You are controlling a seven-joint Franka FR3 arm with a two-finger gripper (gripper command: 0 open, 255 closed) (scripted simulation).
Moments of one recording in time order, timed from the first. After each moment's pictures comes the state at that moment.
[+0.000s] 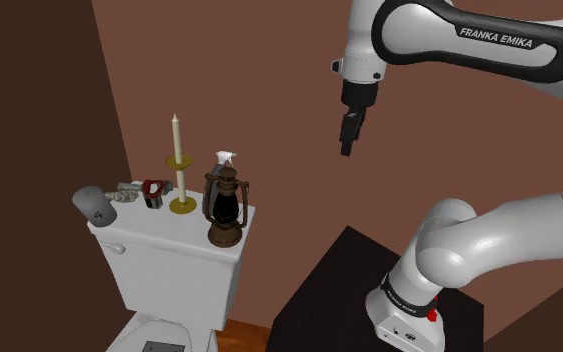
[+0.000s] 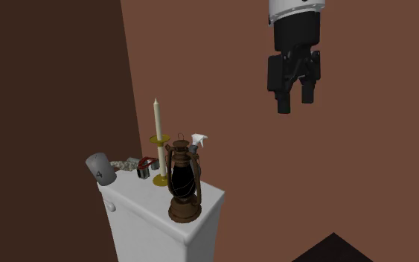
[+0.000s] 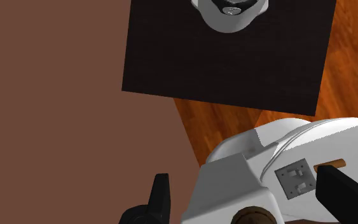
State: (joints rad) arm 0.00 -0.74 0.04 -2.29 -0.06 1.42 -0.17
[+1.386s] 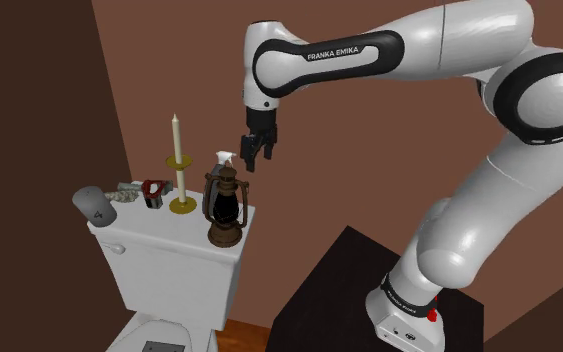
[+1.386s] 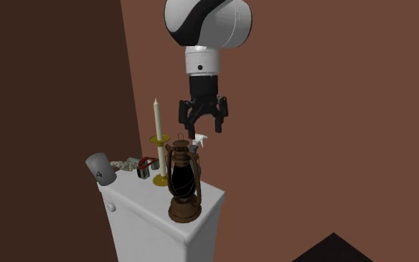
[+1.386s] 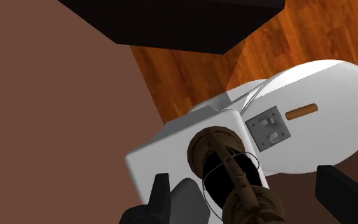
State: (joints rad) arm 0.04 -0.12 0.13 -2.04 0.06 1.82 -0.01
